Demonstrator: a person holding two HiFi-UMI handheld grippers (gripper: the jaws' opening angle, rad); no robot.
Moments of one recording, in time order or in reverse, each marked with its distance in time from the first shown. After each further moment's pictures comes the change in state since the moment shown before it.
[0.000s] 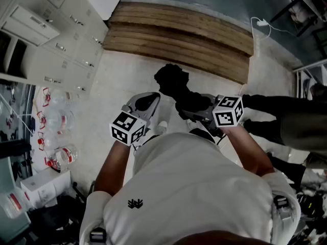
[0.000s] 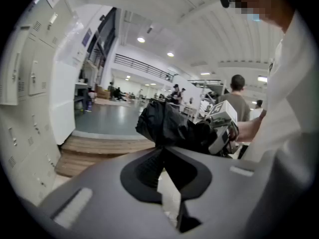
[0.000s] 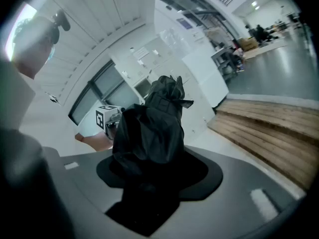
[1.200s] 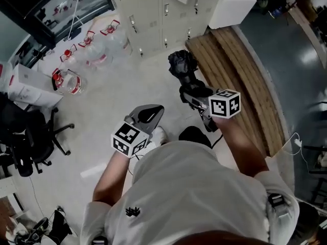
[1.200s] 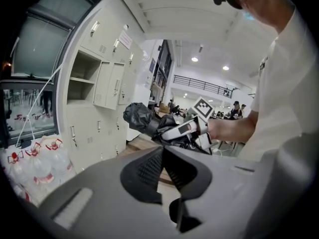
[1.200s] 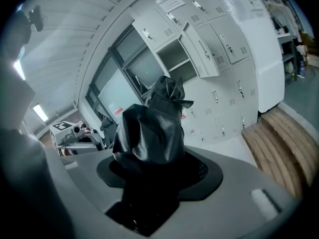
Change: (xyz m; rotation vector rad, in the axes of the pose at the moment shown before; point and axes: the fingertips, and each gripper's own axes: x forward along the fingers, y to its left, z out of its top) left arm -0.228 0.170 -0.043 -0.248 -0.166 0.560; right arm 0.343 0.027 0.133 -0.219 0.316 0.166
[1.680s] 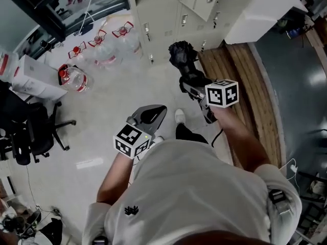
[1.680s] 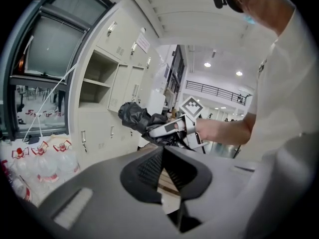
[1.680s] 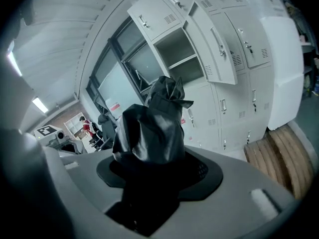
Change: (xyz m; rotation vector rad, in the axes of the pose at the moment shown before) left arm 0.044 0.102 0.035 -0.068 -0.071 0.126; right arm 0.113 -0.067 0.111 -0.098 0.061 0.018
